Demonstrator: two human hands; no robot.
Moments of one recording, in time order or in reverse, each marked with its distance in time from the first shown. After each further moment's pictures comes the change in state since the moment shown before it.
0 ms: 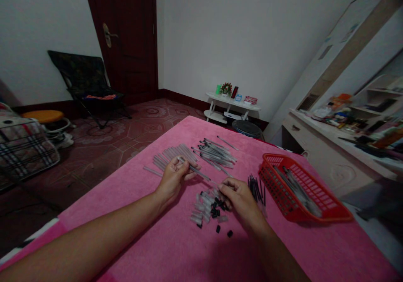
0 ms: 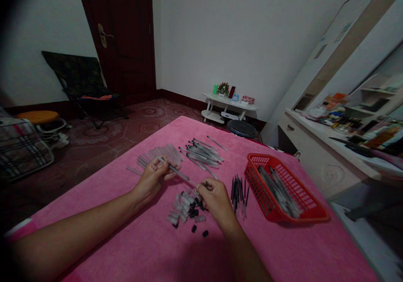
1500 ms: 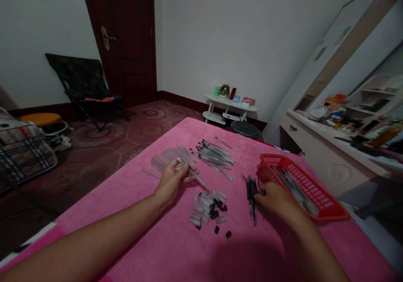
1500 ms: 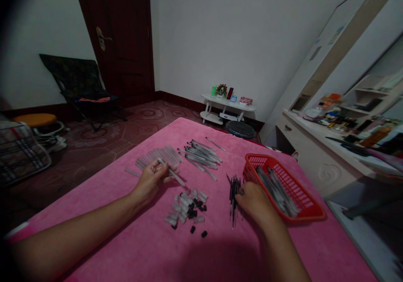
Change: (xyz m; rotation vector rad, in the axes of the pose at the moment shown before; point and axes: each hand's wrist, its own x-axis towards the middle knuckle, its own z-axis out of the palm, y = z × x) left_hand -0.002 0.000 0.000 0.072 0.011 -0.018; right_hand 0.009 0.003 -0.112 -1.221 0.061 0.201
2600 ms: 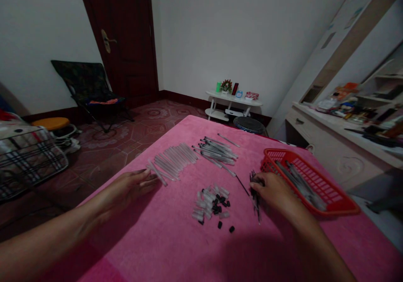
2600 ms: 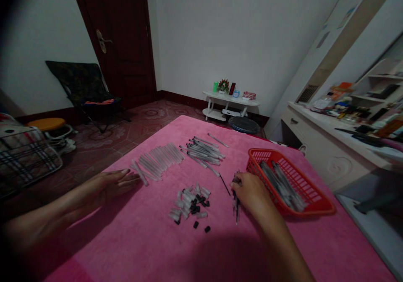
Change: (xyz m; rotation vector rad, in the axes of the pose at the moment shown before) left_hand -0.047 0.099 -0.057 0.152 0.226 -0.430; right_hand -0.003 -0.017 -0.003 0.194 0.106 -0.138
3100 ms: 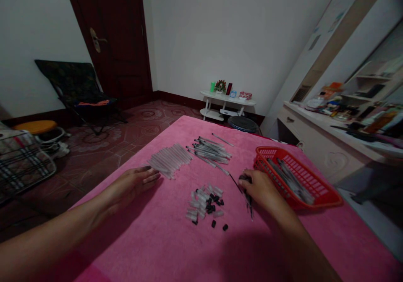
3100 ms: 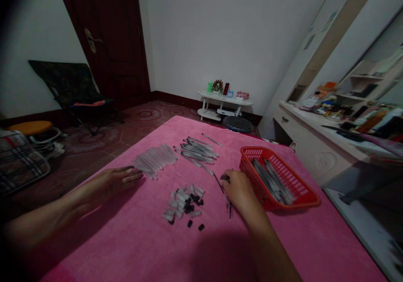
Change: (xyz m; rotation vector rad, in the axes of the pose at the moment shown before) left_hand 0.019 -0.004 0.021 -0.001 0.034 0.033; right_hand -0.001 -0.009 0.012 0.125 0.045 -0.041
